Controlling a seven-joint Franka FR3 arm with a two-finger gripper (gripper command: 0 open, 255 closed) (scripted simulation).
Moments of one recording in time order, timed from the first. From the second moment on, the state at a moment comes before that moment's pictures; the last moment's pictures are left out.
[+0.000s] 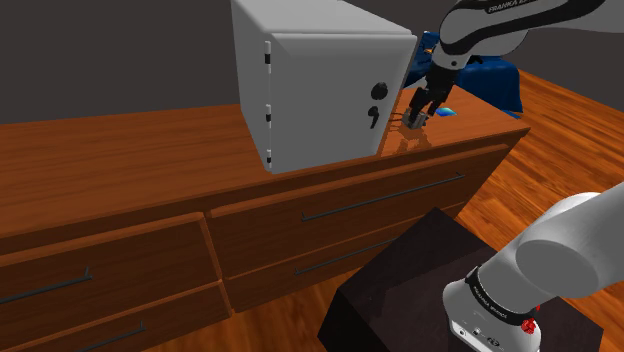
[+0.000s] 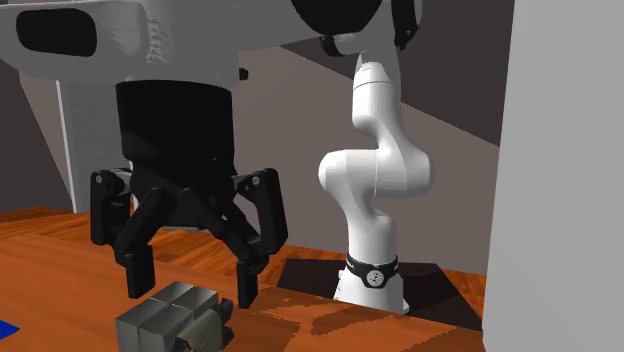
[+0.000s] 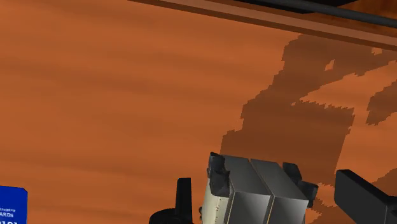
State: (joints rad) arm -0.11 -0.26 -0.34 -2.30 -0.07 2.06 -0.32
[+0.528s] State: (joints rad) arm -0.11 -0.25 -0.34 -2.31 -0.07 2.08 -0.32
